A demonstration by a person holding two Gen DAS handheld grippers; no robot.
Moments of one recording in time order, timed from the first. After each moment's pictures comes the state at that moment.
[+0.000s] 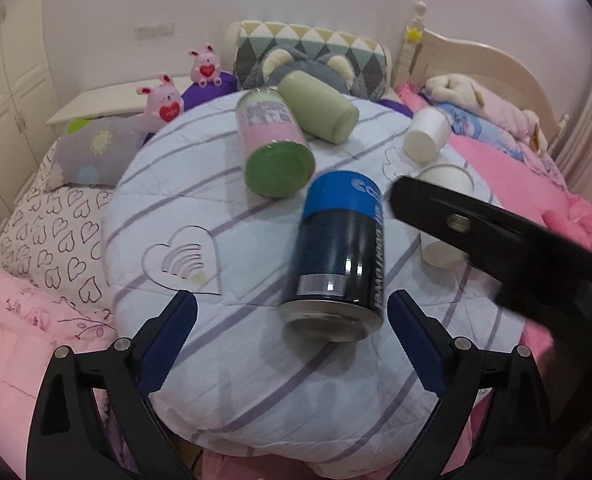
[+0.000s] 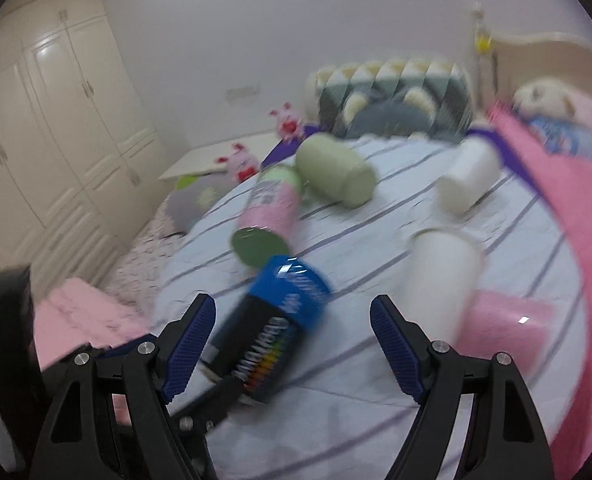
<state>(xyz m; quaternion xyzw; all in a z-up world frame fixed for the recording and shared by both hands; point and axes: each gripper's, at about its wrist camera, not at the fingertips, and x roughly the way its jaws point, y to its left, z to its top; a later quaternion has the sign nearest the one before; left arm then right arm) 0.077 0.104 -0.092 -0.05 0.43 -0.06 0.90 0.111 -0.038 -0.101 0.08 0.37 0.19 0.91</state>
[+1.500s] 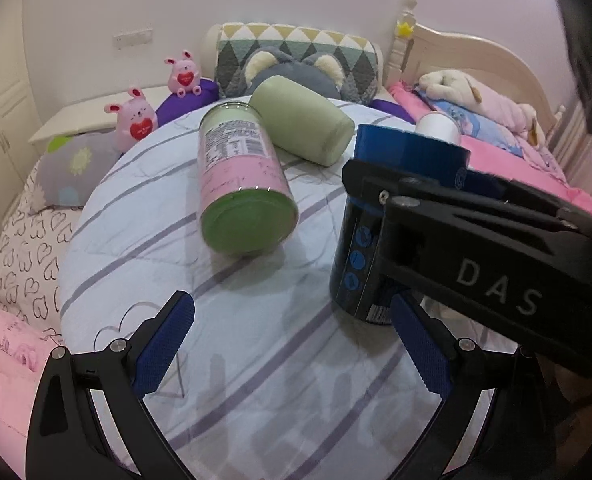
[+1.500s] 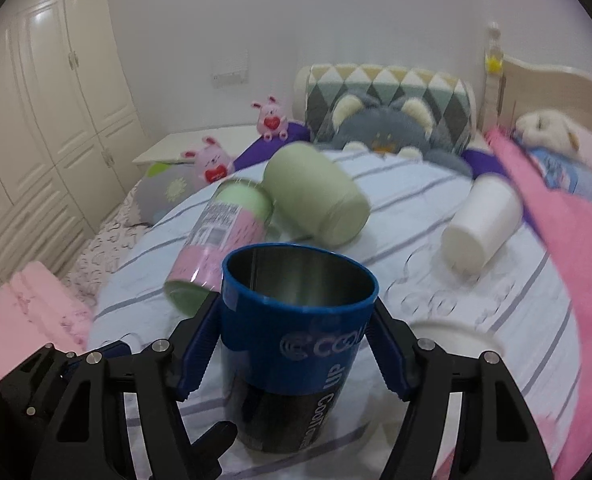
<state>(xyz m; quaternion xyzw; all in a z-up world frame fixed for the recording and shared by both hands) 0.151 0.077 -0.109 -0.03 0.42 -0.08 0.90 0.186 -0.023 -0.112 -0.01 0.35 0.15 0.92</state>
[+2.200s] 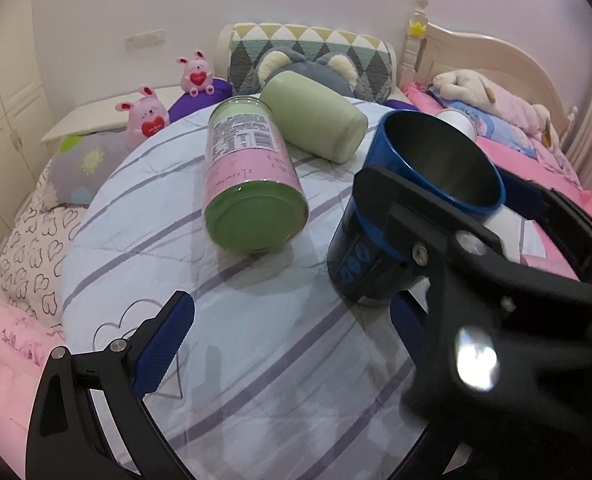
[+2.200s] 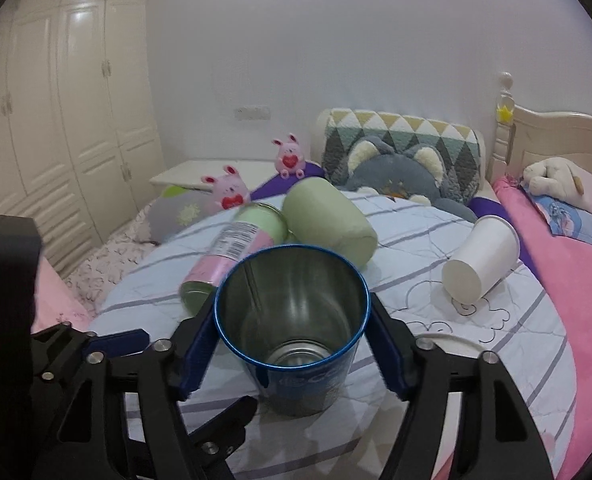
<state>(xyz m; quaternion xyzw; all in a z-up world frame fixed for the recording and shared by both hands) 0.146 0.077 -0.117 -0.02 0.42 -0.05 0.91 0.156 -0.022 -0.116 -0.03 0.27 0.19 0.94</state>
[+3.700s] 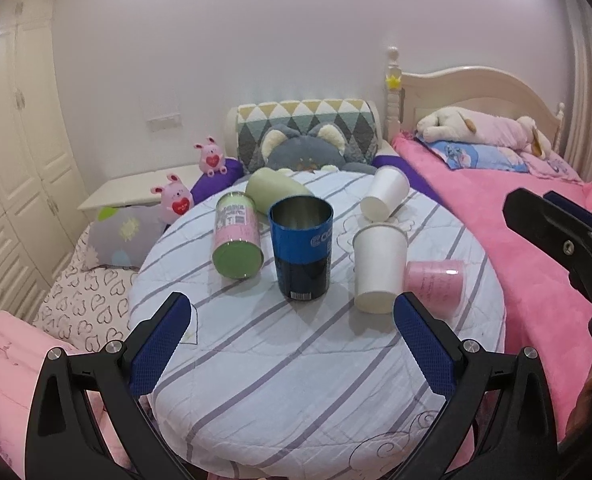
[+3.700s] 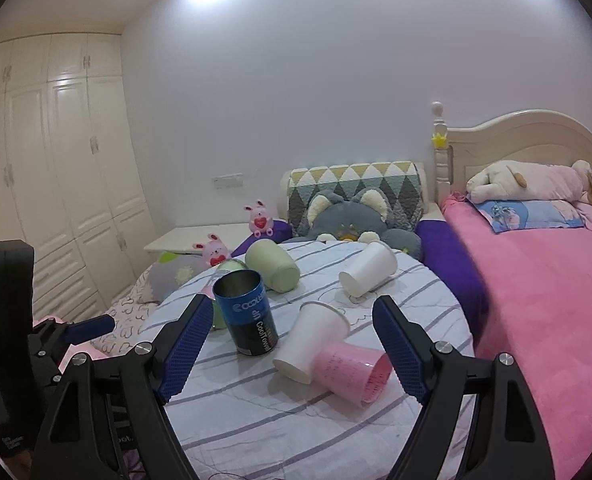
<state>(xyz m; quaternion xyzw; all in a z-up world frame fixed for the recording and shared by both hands) 0.027 0.012 -0.030 0.04 0.30 -0.01 0.95 0.032 -0.135 -0.051 0.05 0.18 0.14 0.97</state>
